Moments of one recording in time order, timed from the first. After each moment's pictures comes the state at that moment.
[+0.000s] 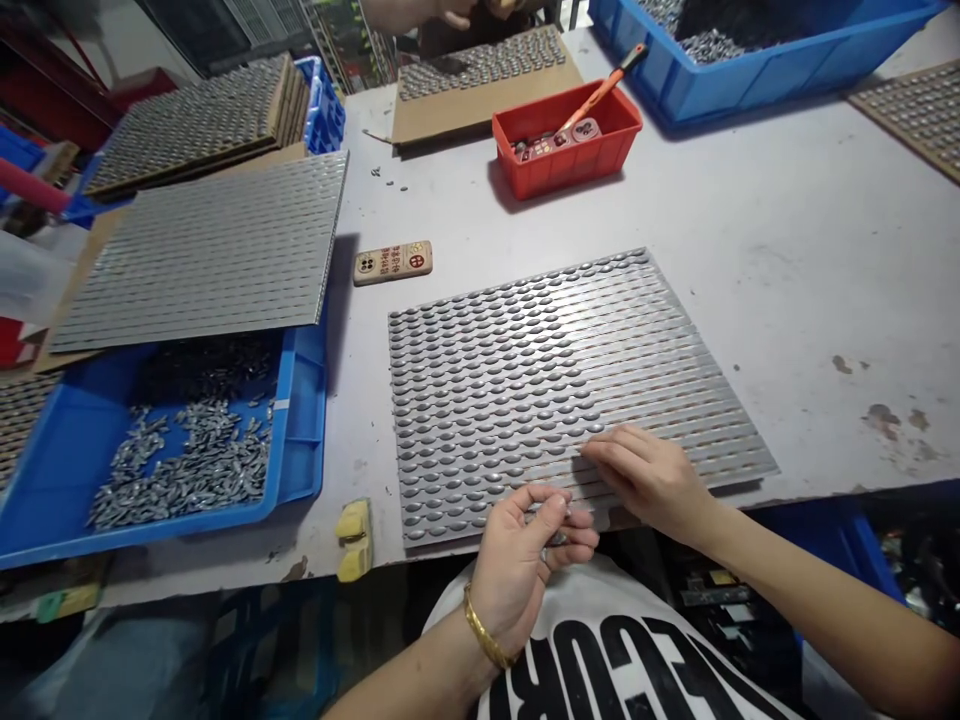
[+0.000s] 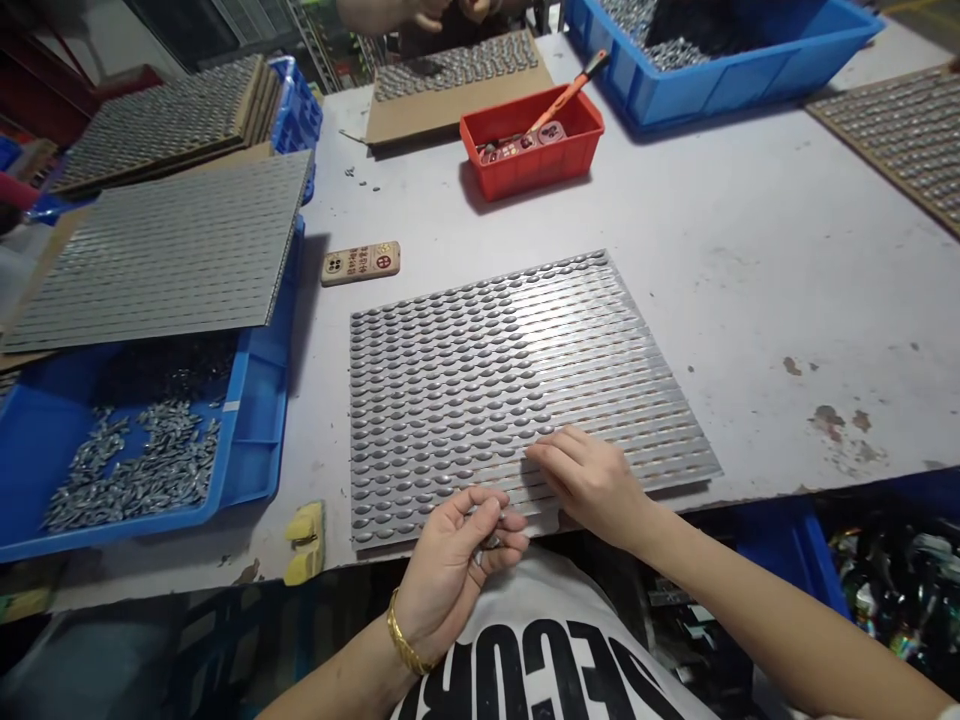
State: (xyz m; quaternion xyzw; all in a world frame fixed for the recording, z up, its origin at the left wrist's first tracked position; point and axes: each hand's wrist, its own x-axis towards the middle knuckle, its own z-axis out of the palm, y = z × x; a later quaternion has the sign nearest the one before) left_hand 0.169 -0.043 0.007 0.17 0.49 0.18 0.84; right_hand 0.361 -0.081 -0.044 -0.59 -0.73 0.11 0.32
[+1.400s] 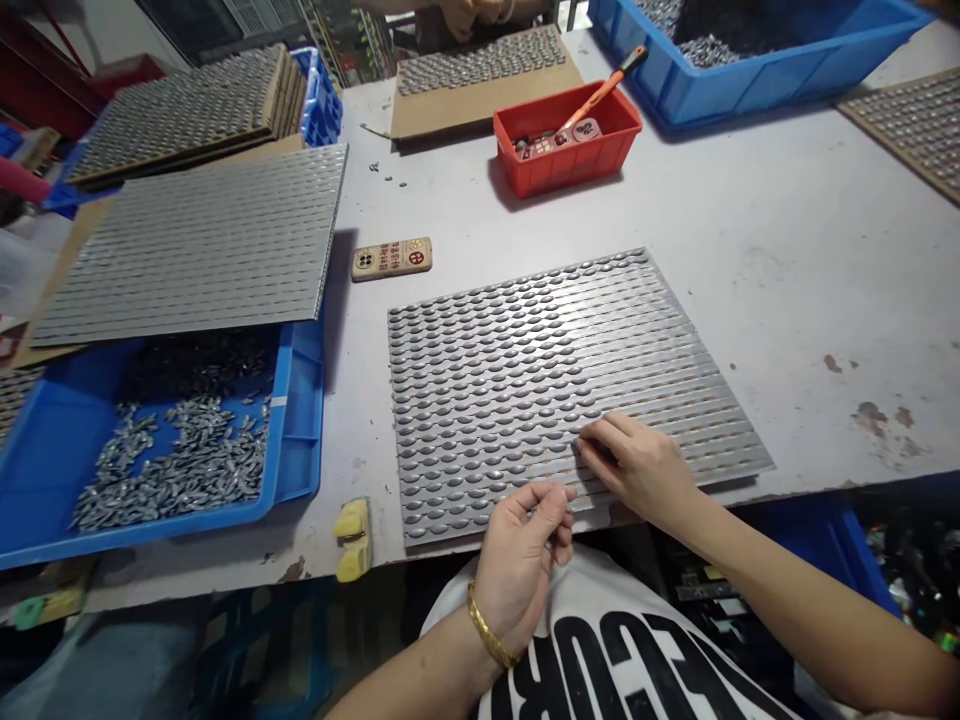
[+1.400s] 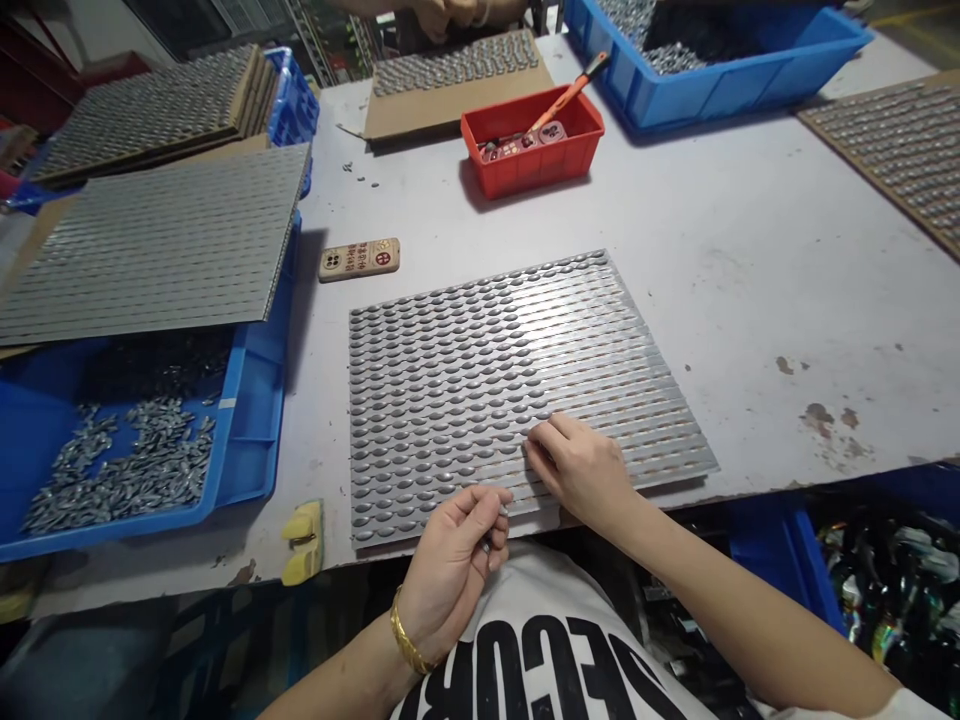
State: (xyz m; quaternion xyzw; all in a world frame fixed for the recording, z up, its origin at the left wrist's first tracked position) left_hand 0.169 -0.044 0.003 0.17 0.48 0.21 0.83; right_hand 0.343 -0.067 -0.038 -0.71 -0.67 0.05 0.20
